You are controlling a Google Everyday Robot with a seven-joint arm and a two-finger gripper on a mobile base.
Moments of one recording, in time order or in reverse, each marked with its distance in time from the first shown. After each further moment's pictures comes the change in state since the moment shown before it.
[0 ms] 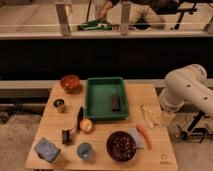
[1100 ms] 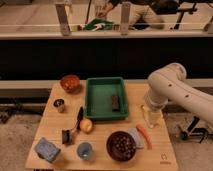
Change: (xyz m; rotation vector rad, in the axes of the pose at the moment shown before) arm -0.078 -0.013 0.007 0.014 -0.020 -0.177
